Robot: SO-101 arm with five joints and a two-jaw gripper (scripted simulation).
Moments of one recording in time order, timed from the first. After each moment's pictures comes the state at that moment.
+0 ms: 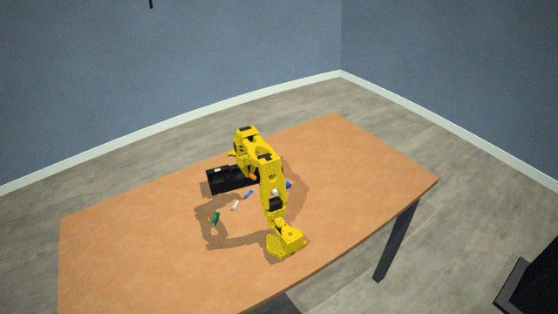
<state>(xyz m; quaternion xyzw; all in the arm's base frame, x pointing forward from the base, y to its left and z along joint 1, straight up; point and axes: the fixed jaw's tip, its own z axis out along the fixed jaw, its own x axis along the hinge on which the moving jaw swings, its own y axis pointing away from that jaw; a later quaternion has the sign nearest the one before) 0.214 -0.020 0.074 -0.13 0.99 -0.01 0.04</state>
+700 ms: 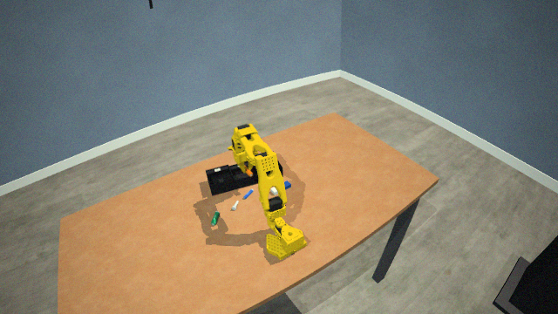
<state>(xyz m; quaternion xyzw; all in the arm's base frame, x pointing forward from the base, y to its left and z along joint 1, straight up) 0.241 -0.023 0.072 -0.05 1.00 -0.01 0.06</state>
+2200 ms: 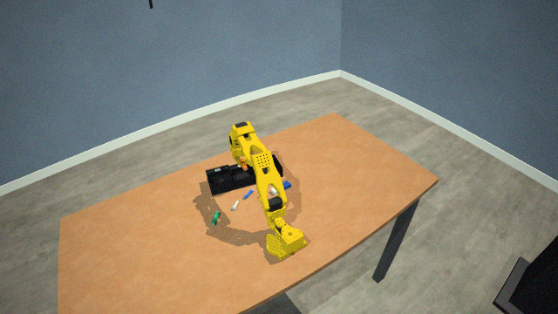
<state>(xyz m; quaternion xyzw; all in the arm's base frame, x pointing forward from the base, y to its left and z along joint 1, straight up) 0.282 -0.029 0.071 0.05 0.99 -0.01 0.11</state>
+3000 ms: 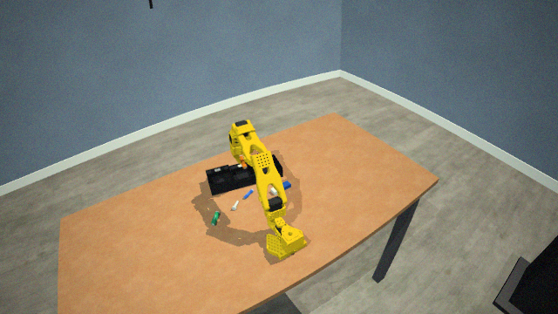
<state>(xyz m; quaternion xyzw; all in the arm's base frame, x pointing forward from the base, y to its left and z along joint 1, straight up) 0.283 -0.029 0.077 0.06 0.99 -0.01 0.12</state>
